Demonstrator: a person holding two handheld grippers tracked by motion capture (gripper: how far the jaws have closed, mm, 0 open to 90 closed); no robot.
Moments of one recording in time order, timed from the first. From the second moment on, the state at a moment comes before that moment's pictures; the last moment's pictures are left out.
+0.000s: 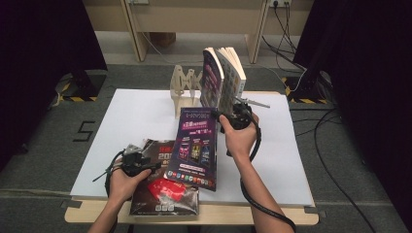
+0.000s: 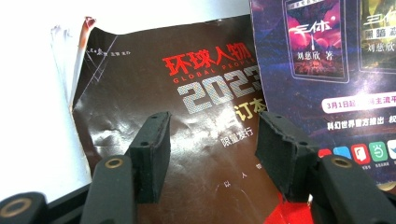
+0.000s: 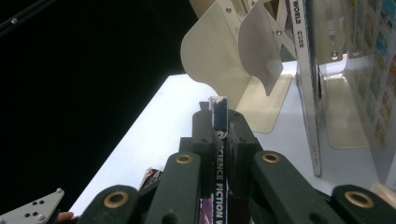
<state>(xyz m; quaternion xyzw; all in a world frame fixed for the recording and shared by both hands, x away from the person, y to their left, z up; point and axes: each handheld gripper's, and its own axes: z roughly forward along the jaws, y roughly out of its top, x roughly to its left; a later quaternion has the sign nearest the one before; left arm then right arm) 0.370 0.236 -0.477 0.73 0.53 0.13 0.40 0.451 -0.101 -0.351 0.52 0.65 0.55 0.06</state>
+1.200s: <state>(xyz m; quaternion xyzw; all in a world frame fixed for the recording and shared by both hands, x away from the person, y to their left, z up) 0.370 0.236 -0.477 0.73 0.54 0.13 0.40 0.454 -0.106 -0.334 0.52 0.63 0.57 0.09</state>
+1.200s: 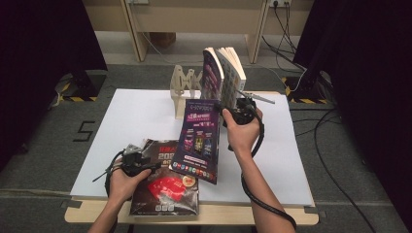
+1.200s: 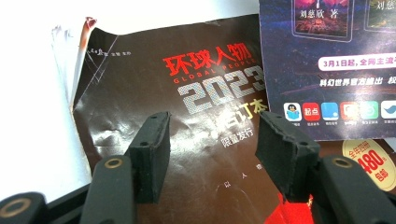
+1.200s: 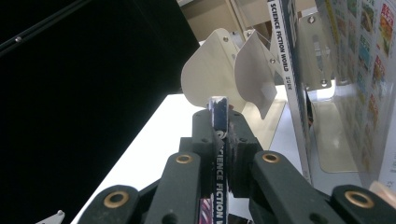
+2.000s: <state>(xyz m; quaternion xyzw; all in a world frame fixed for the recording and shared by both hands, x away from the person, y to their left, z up) 0.370 0.237 -0.476 0.73 0.53 0.13 0.40 0.454 -0.109 -0.323 0.51 0.62 0.58 0.10</state>
